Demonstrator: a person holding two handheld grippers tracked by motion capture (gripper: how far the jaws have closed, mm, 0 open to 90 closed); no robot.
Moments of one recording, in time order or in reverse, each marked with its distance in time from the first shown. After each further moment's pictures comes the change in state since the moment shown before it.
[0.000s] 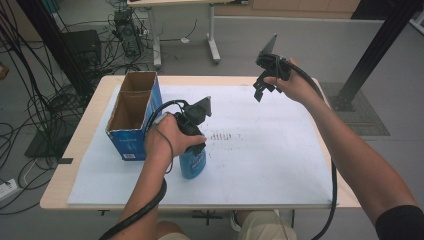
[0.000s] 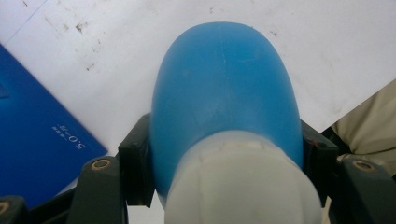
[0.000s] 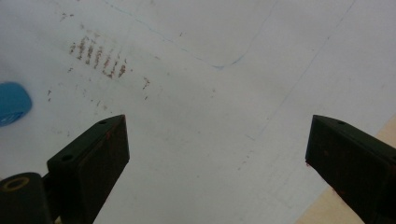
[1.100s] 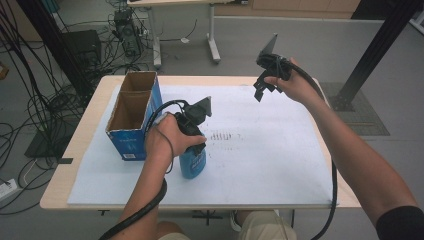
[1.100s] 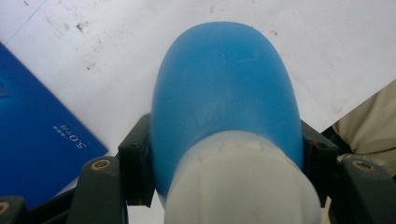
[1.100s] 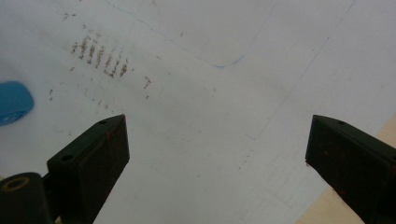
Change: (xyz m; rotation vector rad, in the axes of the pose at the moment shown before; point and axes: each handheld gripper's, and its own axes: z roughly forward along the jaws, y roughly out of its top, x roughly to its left) left arm -0.001 0.001 0.000 0.003 0.003 -0.002; right arm 0.000 -0.002 -0.002 -0.004 0.004 0.001
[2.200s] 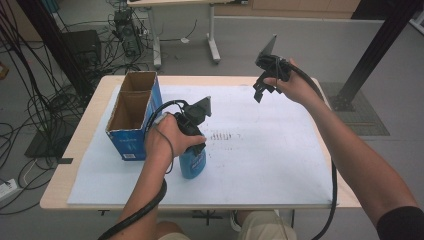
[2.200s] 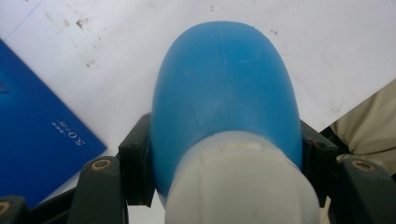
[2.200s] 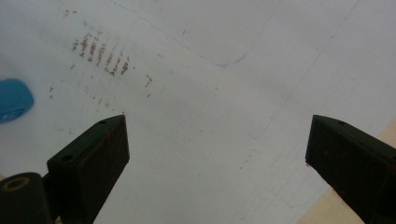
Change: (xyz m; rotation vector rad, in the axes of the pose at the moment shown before) left arm 0.001 -0.001 -0.001 0.008 -0.004 -0.016; right arm 0.001 0.000 0.002 0.003 0.001 -0.008
